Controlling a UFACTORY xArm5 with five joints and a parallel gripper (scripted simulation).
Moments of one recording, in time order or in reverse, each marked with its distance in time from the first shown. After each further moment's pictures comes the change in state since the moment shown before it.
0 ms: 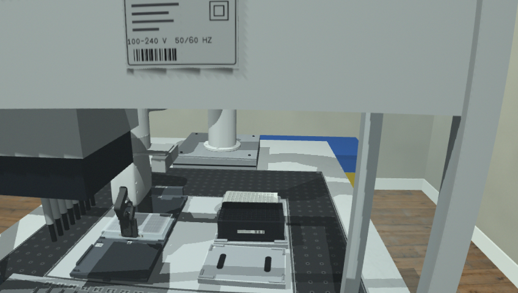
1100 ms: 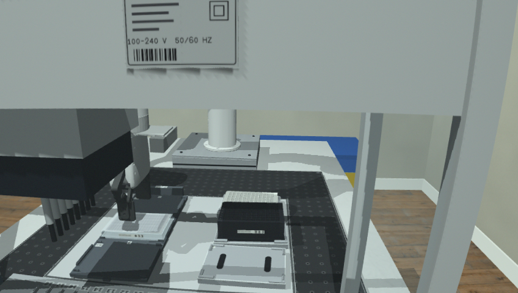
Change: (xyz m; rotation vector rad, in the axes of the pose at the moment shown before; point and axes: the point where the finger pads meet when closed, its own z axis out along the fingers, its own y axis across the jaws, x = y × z) arm -0.001 0.000 -0.036 0.000 0.000 0.000
